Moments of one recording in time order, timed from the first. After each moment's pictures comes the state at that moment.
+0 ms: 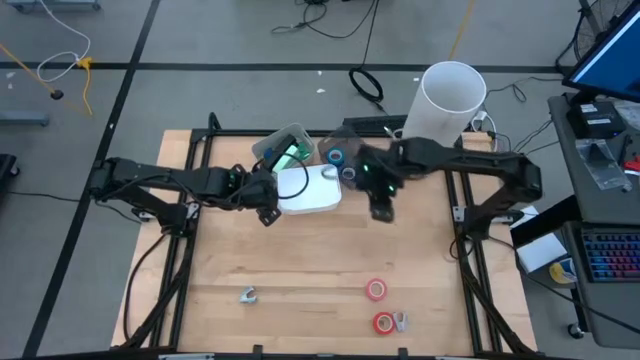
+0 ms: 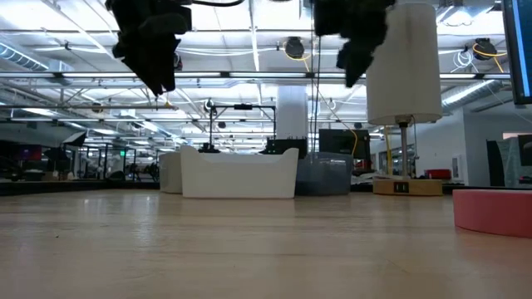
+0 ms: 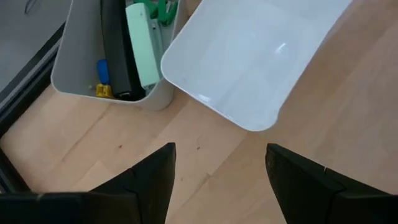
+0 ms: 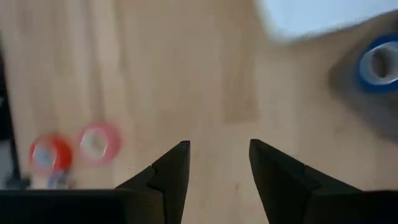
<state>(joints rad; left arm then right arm) -0.05 1.35 1.17 -1.04 -0.45 -0.67 -0.18 1.56 1.48 -1.18 -0.22 -0.03</state>
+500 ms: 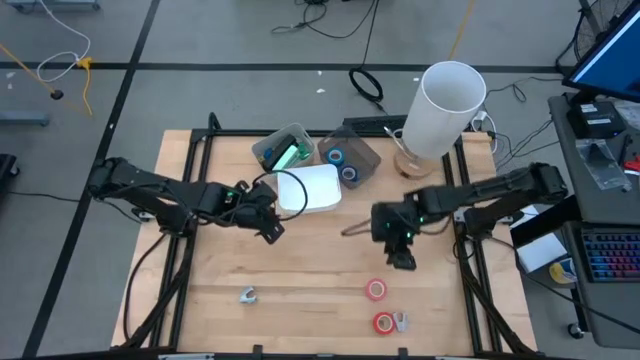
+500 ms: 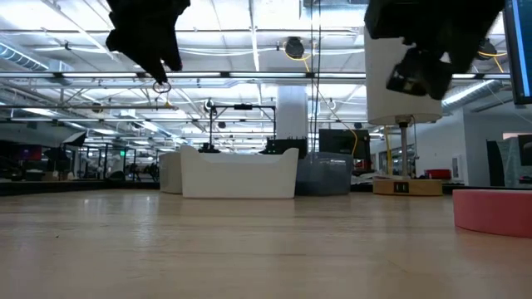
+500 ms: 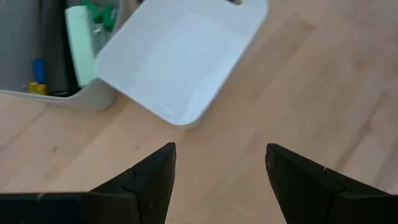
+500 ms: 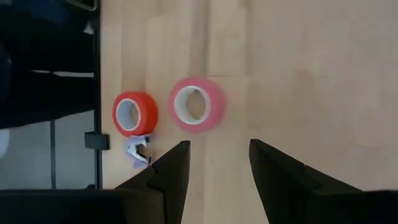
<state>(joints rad) -0.21 1.35 1.17 -0.94 -0.45 -0.82 0.14 1.37 1.01 -0.81 -0.42 0.26</state>
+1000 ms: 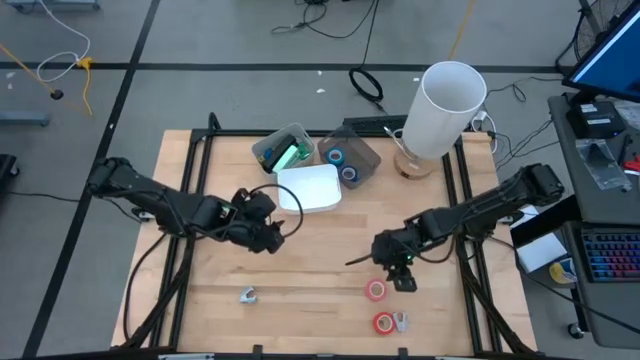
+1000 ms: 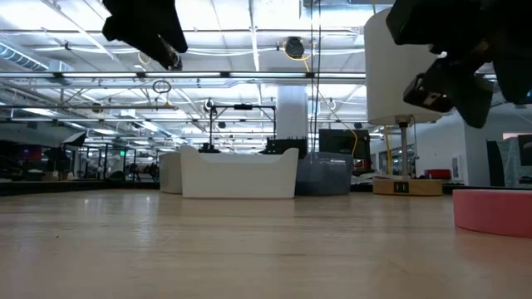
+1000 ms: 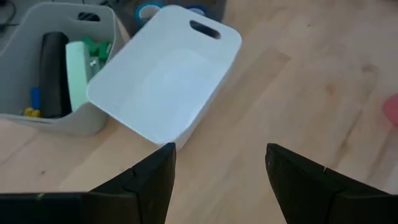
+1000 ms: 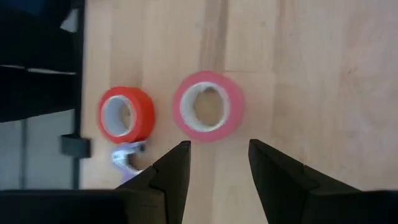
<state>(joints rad) -0.35 1.35 1.14 -0.85 -0.61 -0.88 0.33 1.41 0.91 -0.61 -0.29 0.38</state>
